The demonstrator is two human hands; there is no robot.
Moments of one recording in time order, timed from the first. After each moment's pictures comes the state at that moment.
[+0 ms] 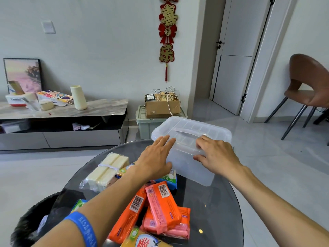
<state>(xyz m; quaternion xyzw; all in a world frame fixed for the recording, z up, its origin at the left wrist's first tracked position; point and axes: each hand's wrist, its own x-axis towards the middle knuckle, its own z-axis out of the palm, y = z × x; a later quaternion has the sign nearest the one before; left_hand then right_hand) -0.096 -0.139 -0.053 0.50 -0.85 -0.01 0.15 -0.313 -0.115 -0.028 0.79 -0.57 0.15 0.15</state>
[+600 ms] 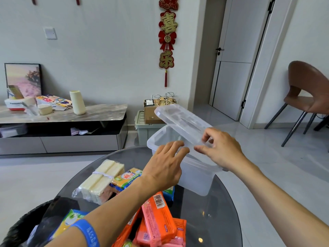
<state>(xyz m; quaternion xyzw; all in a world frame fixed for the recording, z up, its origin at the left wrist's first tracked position) -0.129 -0.133 -0.051 0.37 -0.87 0.19 0.26 -0.330 -0.126 0.006 0.72 -0.62 0.31 0.00</state>
